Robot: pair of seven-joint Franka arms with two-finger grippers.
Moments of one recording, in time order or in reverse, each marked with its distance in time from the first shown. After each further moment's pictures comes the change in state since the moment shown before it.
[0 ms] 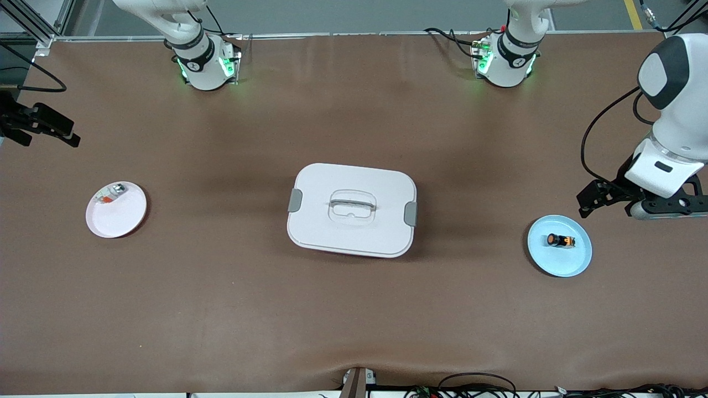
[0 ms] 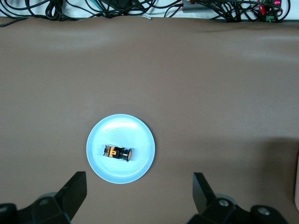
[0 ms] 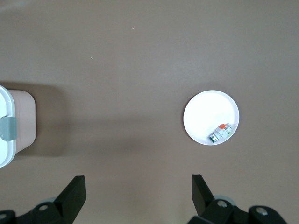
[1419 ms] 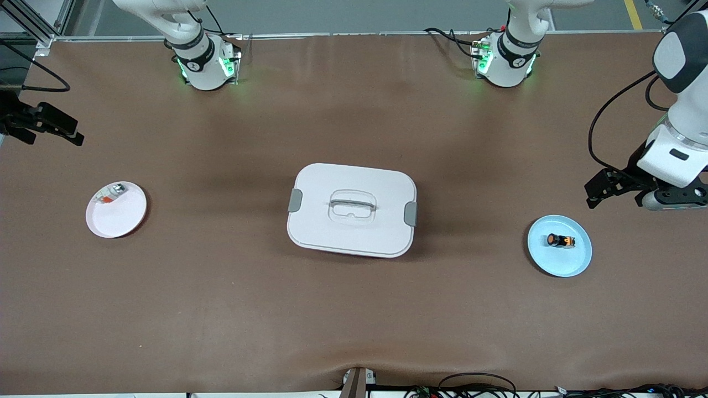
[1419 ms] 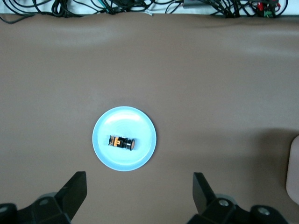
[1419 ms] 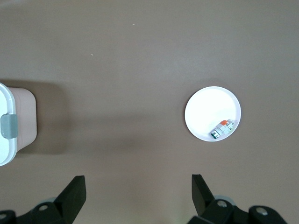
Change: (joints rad) left arm -0.094 -0.018 0.089 0.079 0.000 -0.149 0.000; right arm 0.003 0.000 0.004 0.000 0.000 -0.013 0.009
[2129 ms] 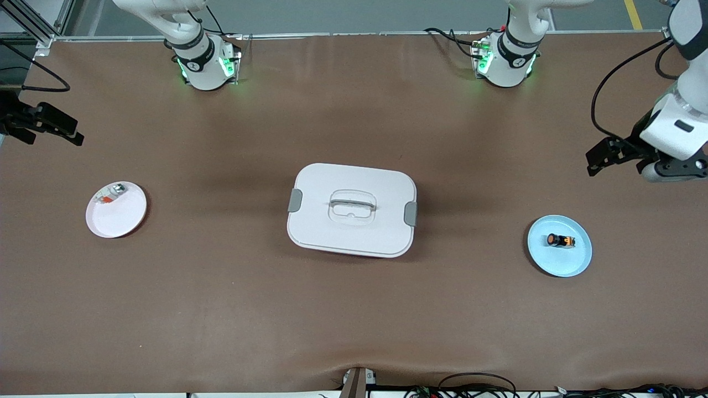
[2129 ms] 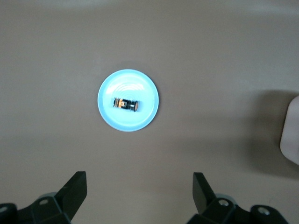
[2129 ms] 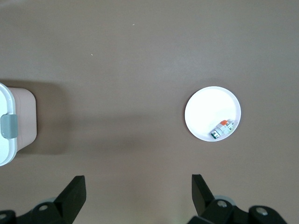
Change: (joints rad) left arm 0.001 -0.081 -0.009 0.030 0.000 -0.237 0.003; right arm 0.000 0.000 0.000 0.000 0.000 0.000 0.000
